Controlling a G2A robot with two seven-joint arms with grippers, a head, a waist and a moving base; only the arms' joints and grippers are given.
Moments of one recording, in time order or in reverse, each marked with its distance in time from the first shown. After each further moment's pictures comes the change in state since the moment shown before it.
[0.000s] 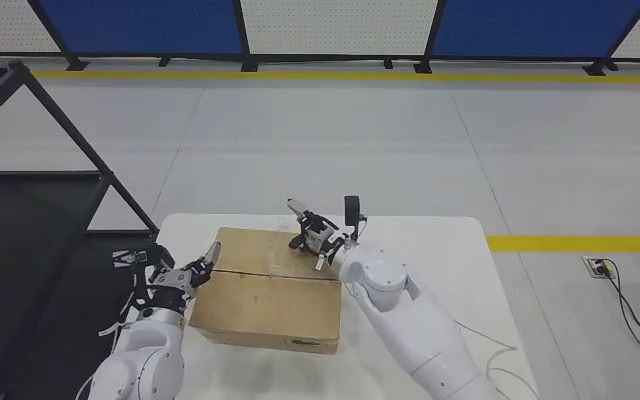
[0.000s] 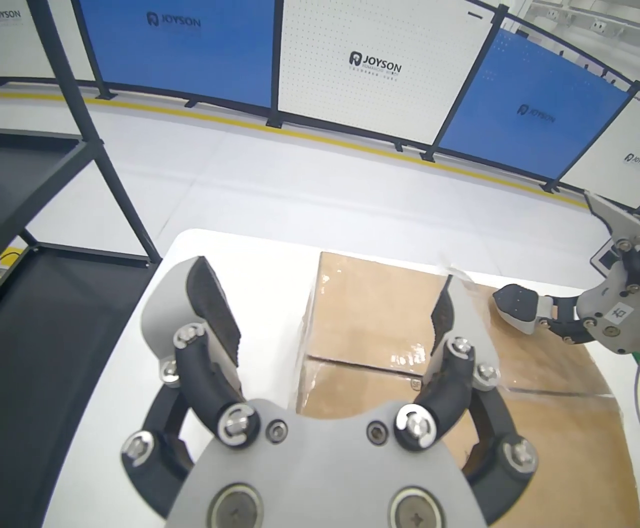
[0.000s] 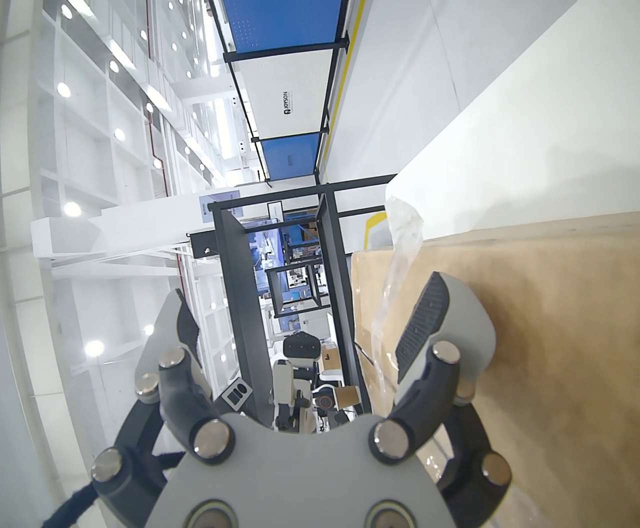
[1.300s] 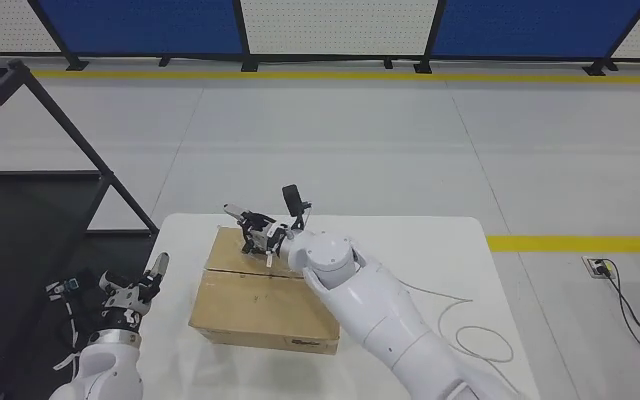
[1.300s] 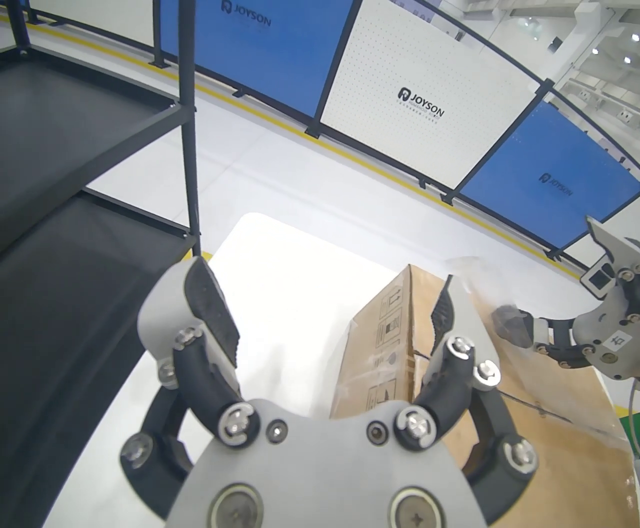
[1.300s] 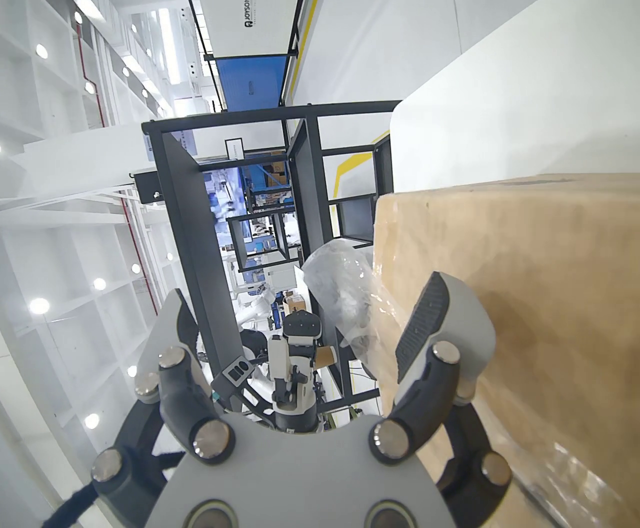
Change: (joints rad) left arm 0.128 -0.014 -0.205 0.031 -0.205 -0.043 0.119; right arm 0.292 -0.226 -0.218 0.432 0.059 -0.063 0.110
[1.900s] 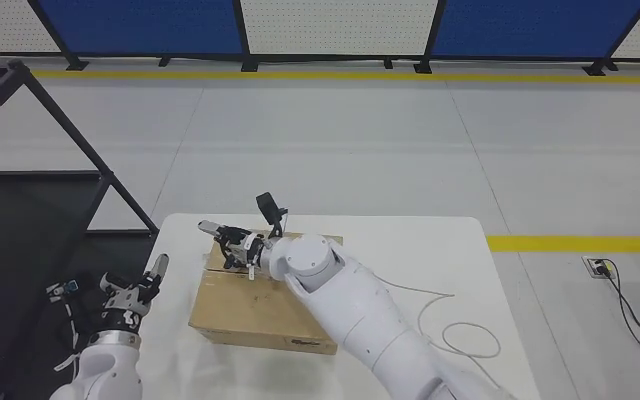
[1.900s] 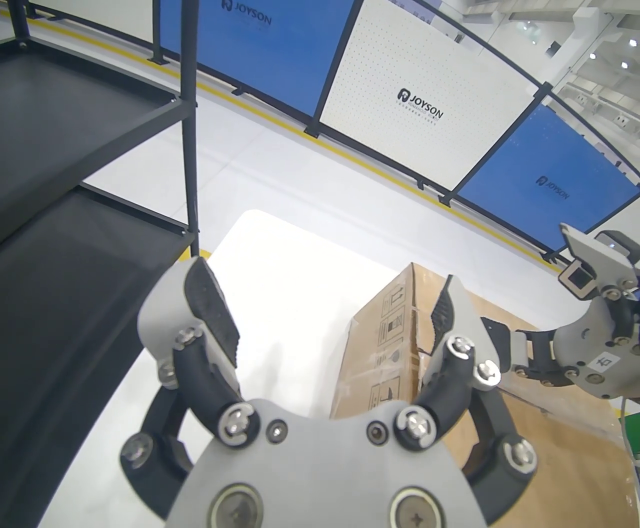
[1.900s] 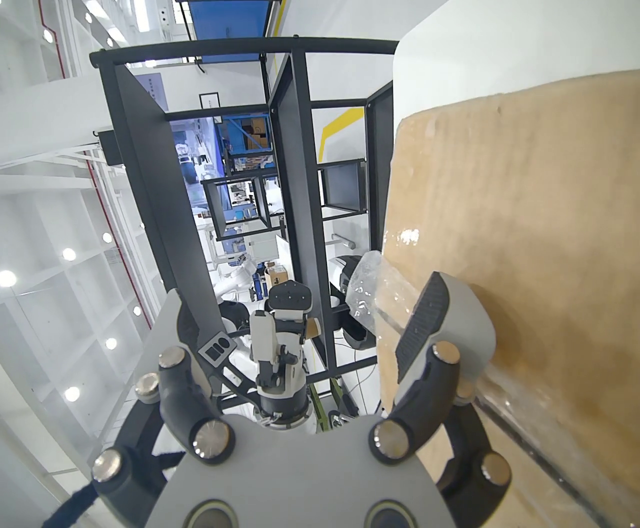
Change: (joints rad) left arm -0.007 -0.006 -0.002 0.017 -0.005 -0.020 0.000; right arm 0.054 -0.096 -0.042 0.142 -0.025 -0.044 0.094
